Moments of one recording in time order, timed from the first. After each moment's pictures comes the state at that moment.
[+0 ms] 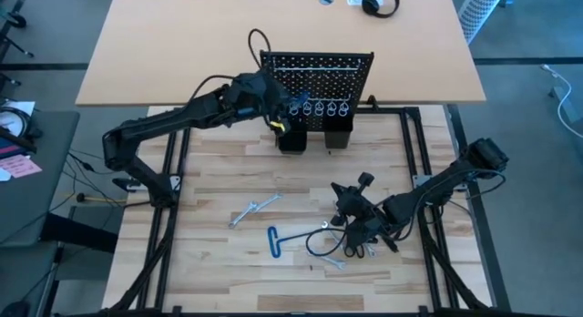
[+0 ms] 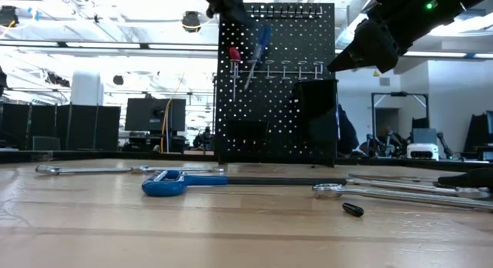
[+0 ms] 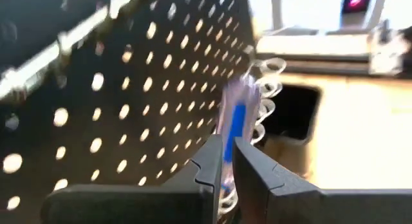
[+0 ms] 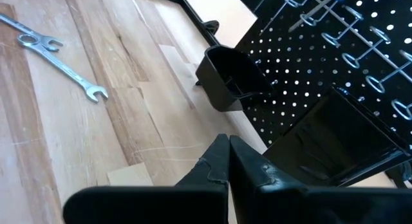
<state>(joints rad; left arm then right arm) 0.35 1.54 1.57 -0.37 -0.21 0.25 0.48 1.49 0.82 -0.25 1.18 0.32</state>
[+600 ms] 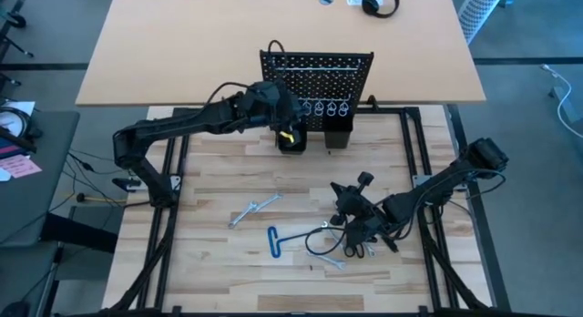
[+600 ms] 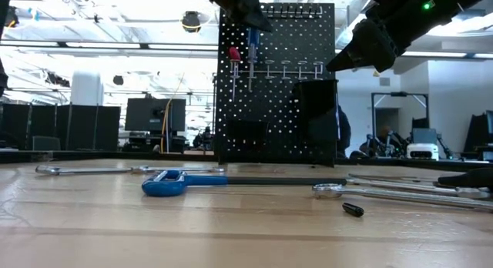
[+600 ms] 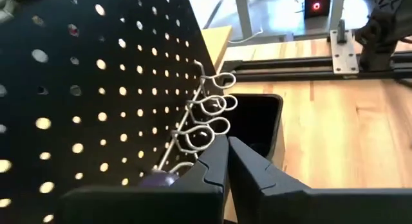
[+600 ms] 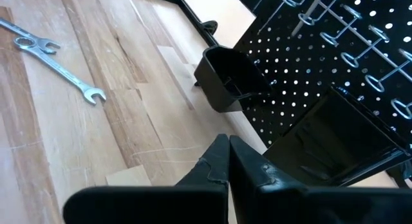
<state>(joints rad) 0.31 1.62 1.57 -0.27 -0.16 0.30 0.48 1.49 0.82 -0.24 1.17 0.31</state>
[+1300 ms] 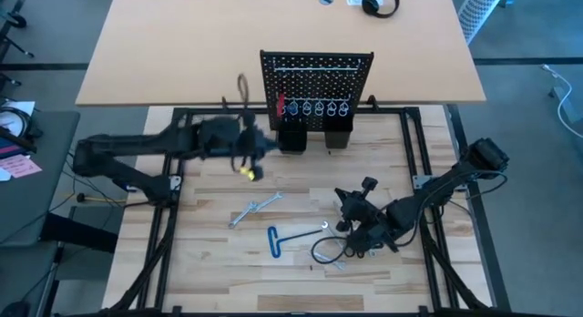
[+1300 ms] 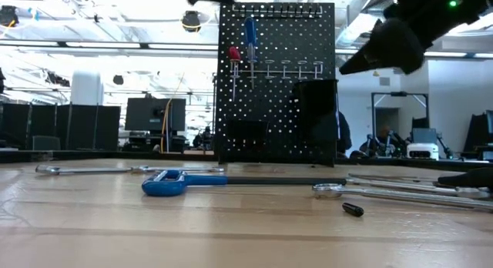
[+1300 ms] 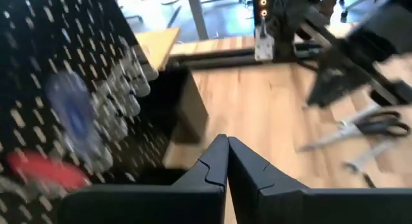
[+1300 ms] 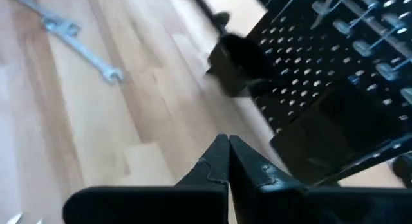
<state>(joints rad) 0.08 1.22 1.14 -0.28 -0.19 0.18 0.55 1.49 0.82 -0.39 1.15 0.44</state>
